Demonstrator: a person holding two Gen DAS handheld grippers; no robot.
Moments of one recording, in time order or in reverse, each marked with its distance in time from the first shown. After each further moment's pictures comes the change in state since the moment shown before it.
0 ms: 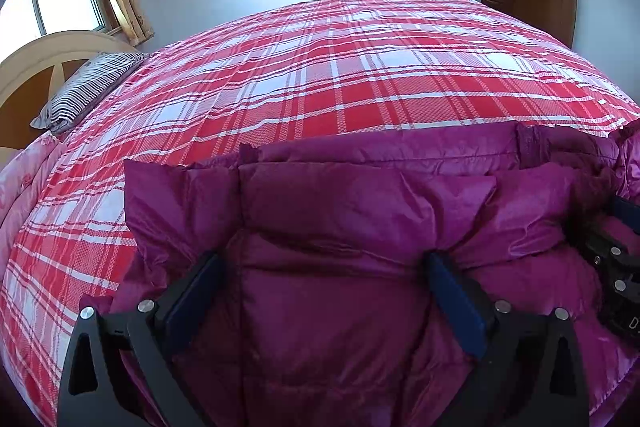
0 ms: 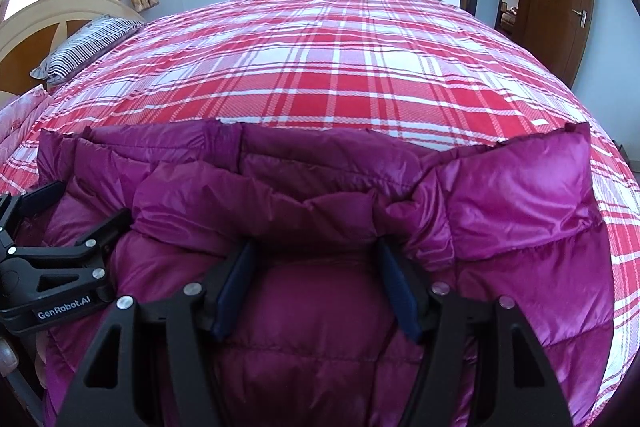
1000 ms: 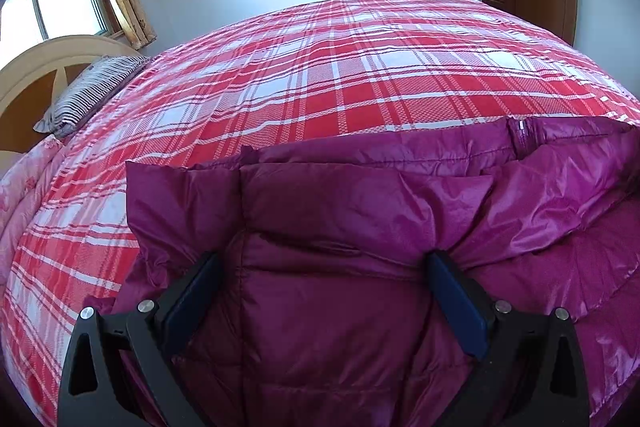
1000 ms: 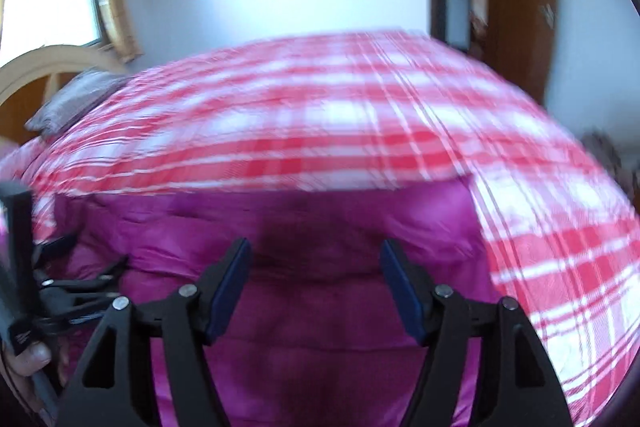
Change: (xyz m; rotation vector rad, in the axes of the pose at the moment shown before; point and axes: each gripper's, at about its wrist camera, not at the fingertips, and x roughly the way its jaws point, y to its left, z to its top) left arm -0.002 -0.005 0.001 0.018 -0.008 0.032; right arm -0.049 -0.065 0.001 0.134 -0.117 -0.026
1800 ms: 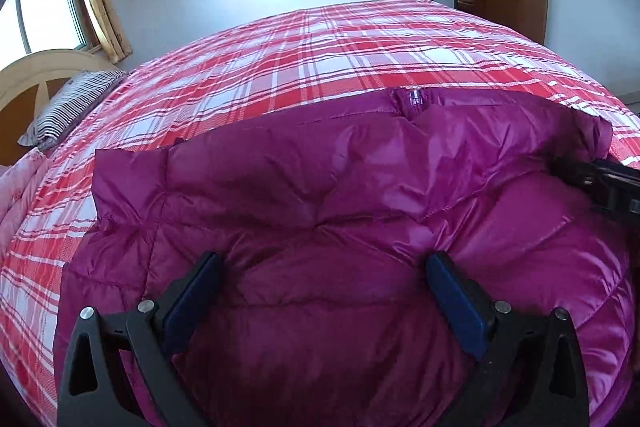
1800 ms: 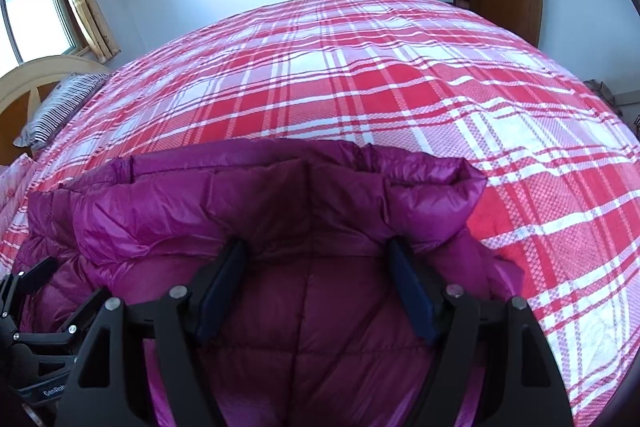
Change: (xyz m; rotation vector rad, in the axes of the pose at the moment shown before) left arm -0.032 -0.047 -0.021 0.031 -0.039 -0.093; right arm 0.033 -0.020 -0.011 0.073 0.086 -0.001
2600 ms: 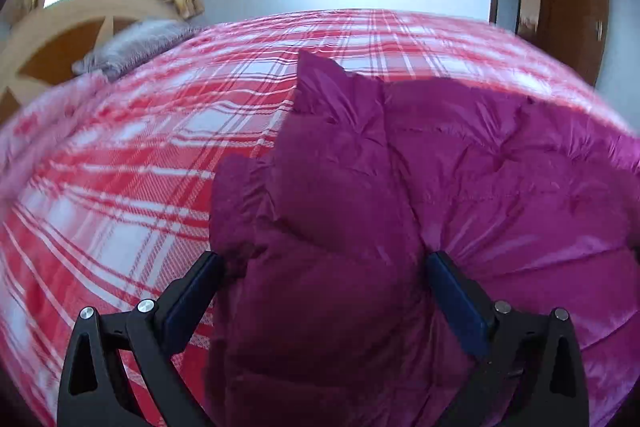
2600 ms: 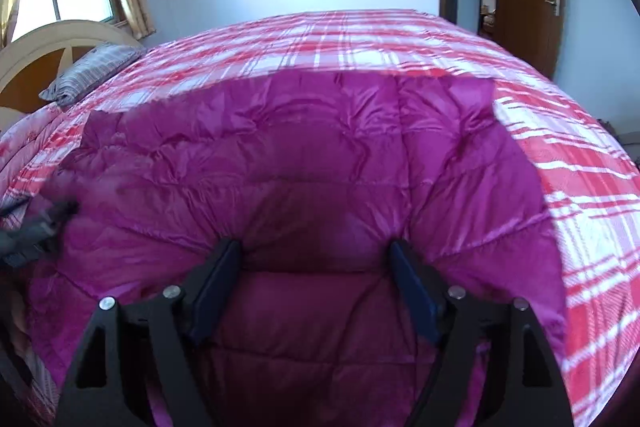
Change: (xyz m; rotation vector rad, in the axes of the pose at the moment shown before) left arm -0.036 0.137 -0.065 -0.239 0.000 0.093; right arm -0.056 0.062 -0.075 -0.117 -0.067 0.015
